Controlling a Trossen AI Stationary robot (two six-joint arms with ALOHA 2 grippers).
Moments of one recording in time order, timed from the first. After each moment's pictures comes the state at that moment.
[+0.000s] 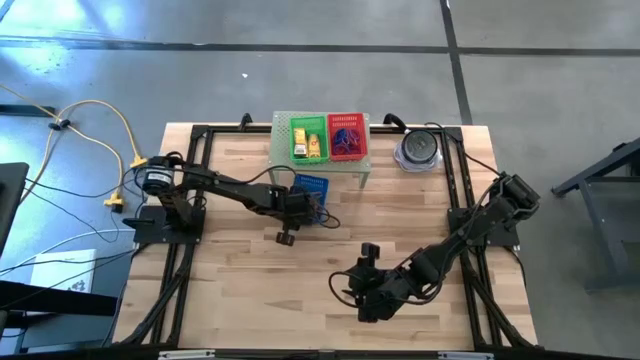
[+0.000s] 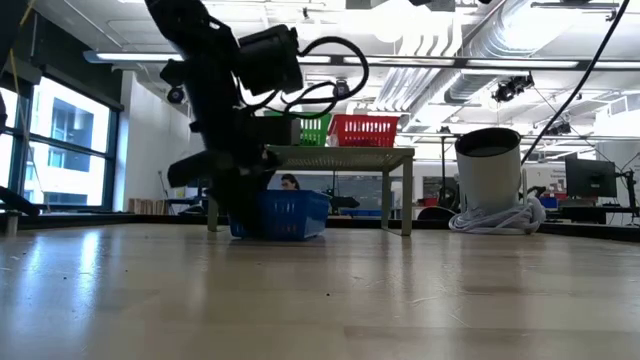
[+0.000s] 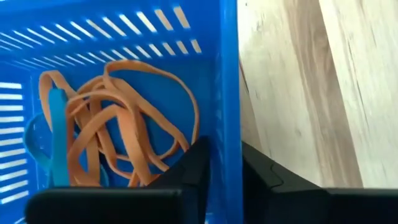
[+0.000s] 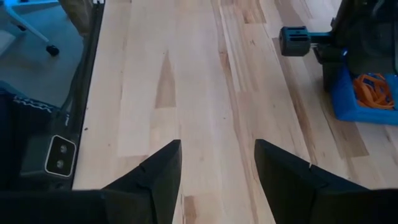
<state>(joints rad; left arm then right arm) 0.02 1.75 1.00 -0.35 -0.11 0.30 0.63 1.71 1.34 -0.52 0.49 0.56</state>
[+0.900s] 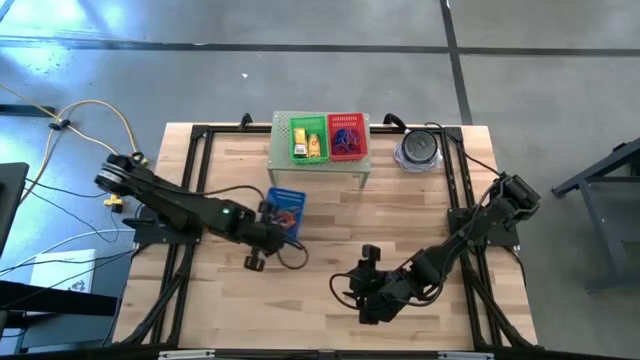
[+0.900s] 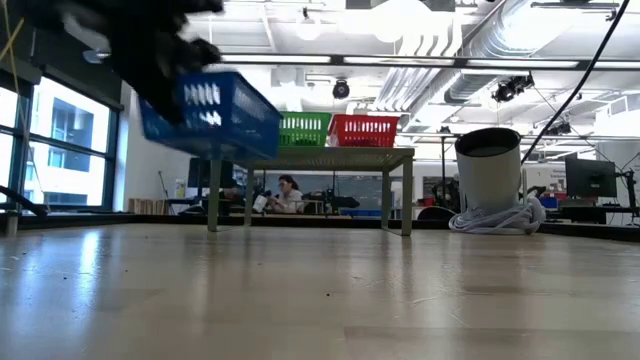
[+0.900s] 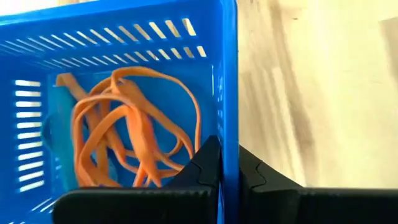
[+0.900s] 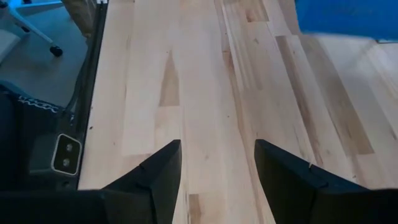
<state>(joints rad) -0.33 1.41 1.08 -0.80 -0.26 -0.06 0.64 1.71 1.34 -0.51 0.49 0.57</state>
